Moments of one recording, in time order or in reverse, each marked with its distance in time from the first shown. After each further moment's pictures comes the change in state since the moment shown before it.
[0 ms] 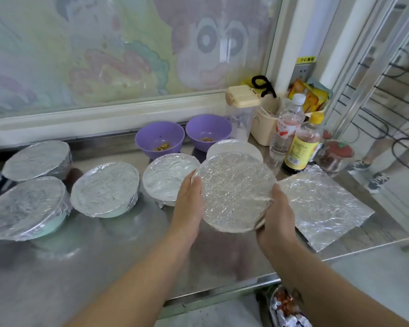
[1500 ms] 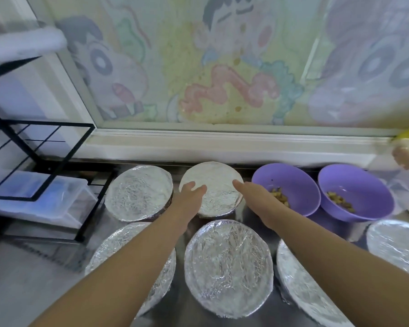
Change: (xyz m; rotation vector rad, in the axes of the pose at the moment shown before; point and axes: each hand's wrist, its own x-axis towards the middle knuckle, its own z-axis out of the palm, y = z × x) left_hand 0.228 0.062 -0.293 0.322 0.153 -0.340; right_hand 0.082 0.094 0.389 -1.108 -0.614 -0.052
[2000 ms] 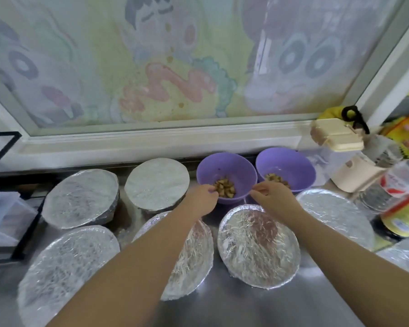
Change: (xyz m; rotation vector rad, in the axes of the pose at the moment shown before) left_hand -0.046 0.042 0.133 0.609 -0.230 0.276; right_hand -0.069 0.086 -0.129 -0.396 0.307 -0.084
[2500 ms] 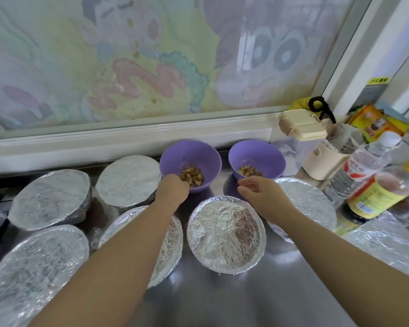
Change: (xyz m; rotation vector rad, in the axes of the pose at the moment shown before) left_hand 0.025 -0.001 0.016 0.185 0.257 -0.105; right_hand -0.031 0.033 -0.027 0.169 0.084 -0.074
